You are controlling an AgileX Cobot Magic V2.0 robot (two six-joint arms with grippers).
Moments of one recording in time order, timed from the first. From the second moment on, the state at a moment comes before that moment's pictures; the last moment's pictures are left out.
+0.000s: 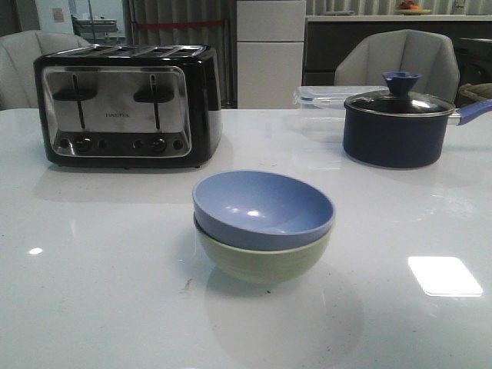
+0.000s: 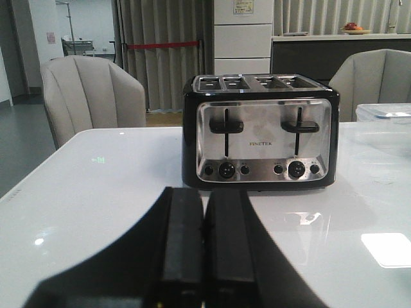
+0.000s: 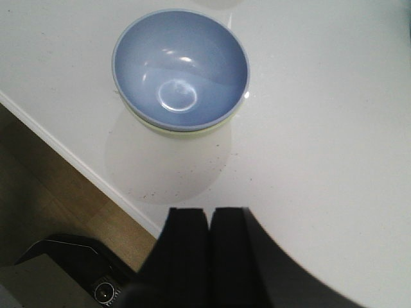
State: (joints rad) left arm -0.08 0.00 0.00 -0.10 0.04 0.13; right arm 0.58 0.81 -0.73 0.02 0.73 -0.04
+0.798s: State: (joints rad) left arm -0.08 0.00 0.00 -0.10 0.04 0.13; right arm 0.01 0.11 -0.15 0.02 0.27 -0.04
